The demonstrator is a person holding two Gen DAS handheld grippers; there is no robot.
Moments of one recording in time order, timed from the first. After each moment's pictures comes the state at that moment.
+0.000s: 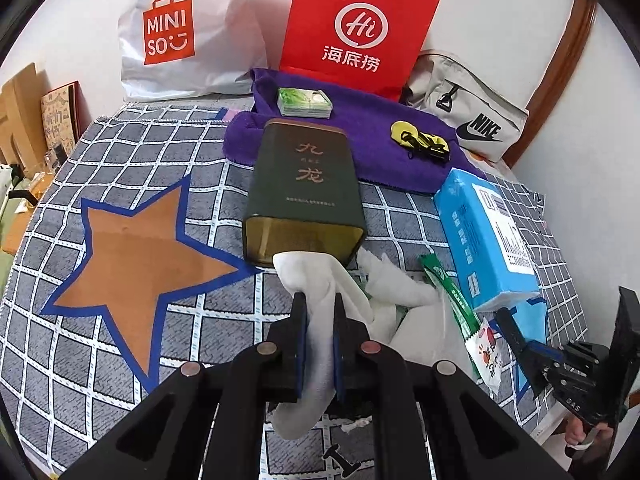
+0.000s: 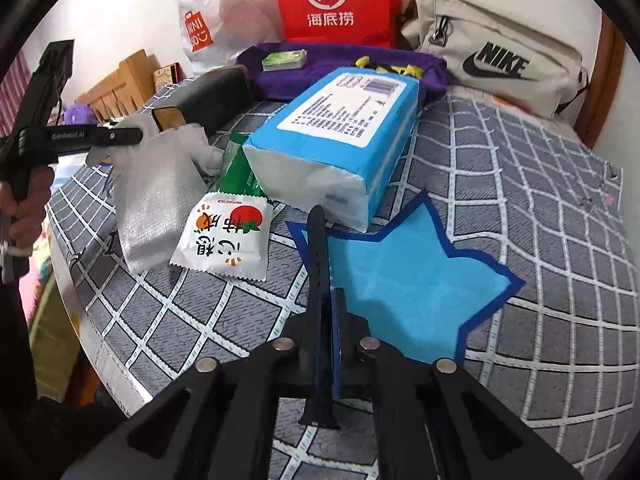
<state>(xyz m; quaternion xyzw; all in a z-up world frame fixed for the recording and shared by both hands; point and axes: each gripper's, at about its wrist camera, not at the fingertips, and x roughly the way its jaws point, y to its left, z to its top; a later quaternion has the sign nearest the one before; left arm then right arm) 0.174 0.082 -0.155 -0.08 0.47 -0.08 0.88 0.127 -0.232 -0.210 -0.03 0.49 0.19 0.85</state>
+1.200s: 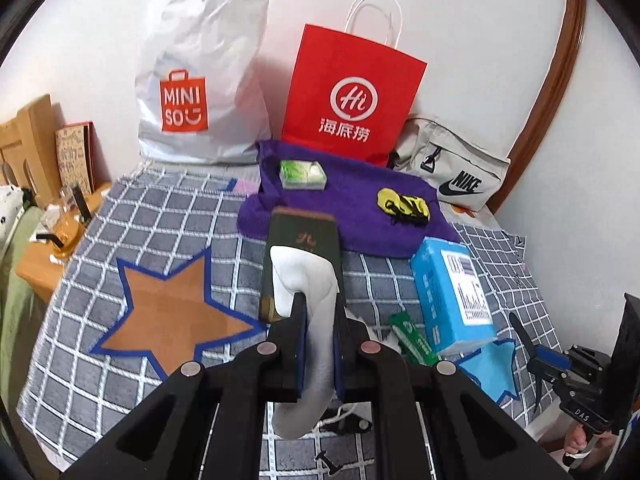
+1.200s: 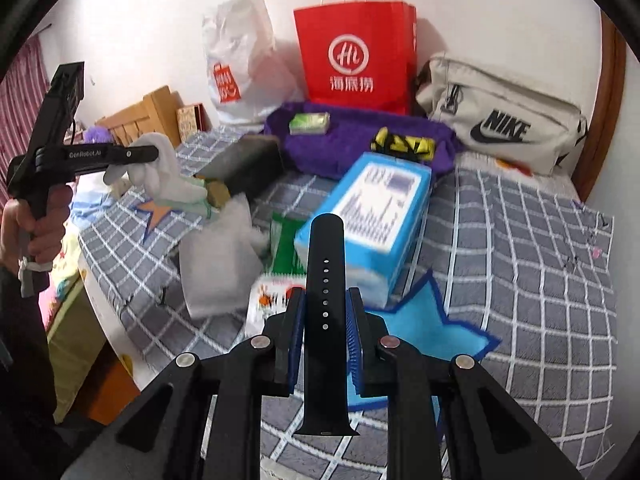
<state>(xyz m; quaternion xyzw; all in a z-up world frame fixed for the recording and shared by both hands) 0.166 0.096 -0.076 -0.09 0.40 -0.08 0.91 0.121 -0.220 -0.124 -0.01 0.41 0.22 0.88</state>
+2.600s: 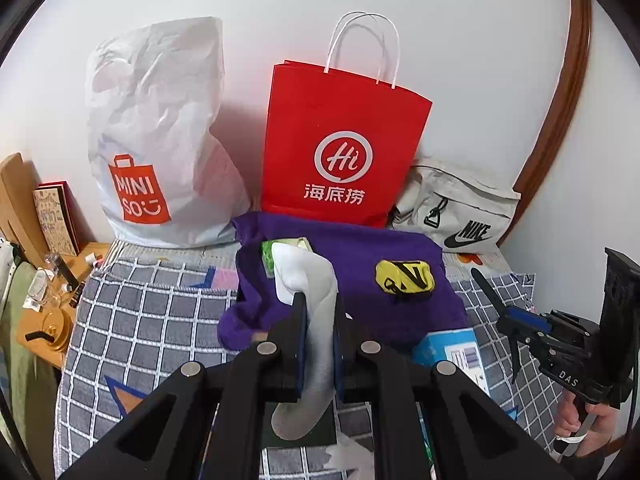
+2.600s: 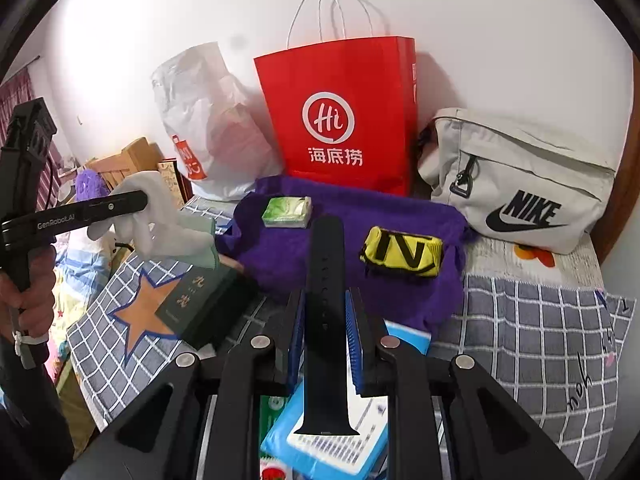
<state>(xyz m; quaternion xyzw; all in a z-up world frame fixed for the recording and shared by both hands) 0.282 0.075 -0.029 -0.06 0.38 -0.08 0.92 0.290 -0.199 -0.083 0.02 0.39 0.22 0.89</state>
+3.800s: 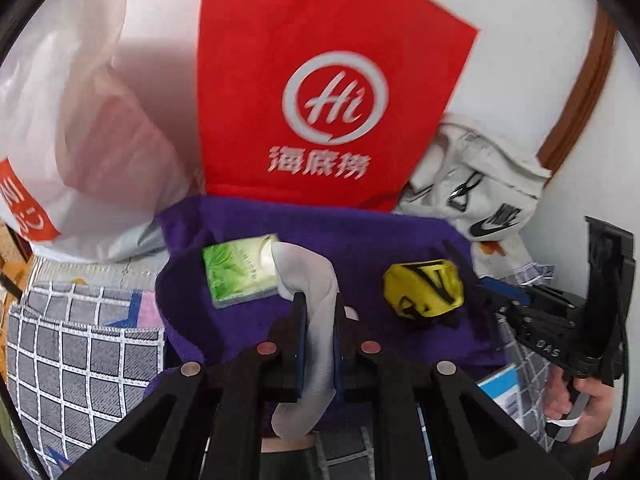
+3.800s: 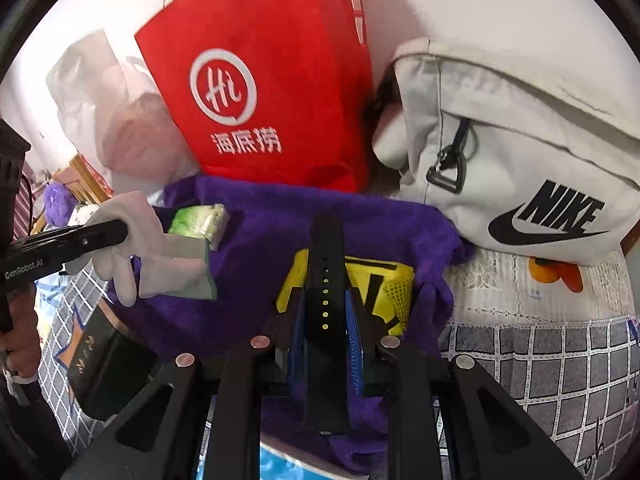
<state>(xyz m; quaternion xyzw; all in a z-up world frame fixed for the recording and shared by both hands) 0.408 0.035 -0.110 -0.05 0.45 -0.12 0.88 0.422 -0.214 -0.166 0.04 0.45 0.17 0.87</state>
